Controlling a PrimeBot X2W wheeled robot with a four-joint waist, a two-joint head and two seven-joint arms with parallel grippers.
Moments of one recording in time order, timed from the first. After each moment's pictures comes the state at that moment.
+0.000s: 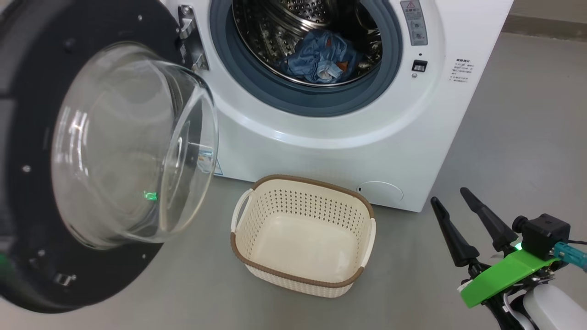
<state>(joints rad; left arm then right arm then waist) -0.40 0.46 0.51 0.52 -1.39 0.01 1.02 -0.21 -0.39 0.39 0.24 0.63 0.13 -0.25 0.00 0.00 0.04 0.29</state>
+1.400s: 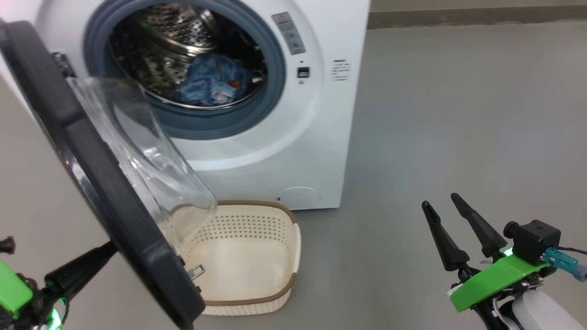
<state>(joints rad) -0.18 0.23 0.32 0.00 -1.44 0.12 1.16 -0.19 -0.34 0.38 0.25 0.63 0.13 -0.25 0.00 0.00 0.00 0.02</state>
